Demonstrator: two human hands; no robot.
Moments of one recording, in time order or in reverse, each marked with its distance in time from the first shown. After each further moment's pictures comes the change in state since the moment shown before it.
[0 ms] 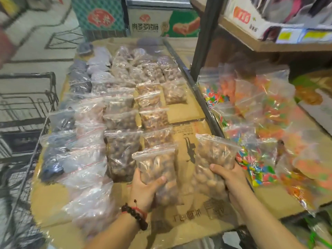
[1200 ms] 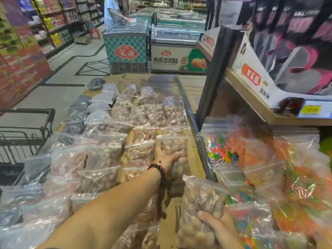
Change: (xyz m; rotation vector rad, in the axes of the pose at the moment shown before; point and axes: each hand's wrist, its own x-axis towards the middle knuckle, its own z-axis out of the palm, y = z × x) left_hand 0.298 0.119 0.159 0.224 0.091 -0.050; right_hand 0.162 -0.049 0.015 0.048 -0.296 0.062
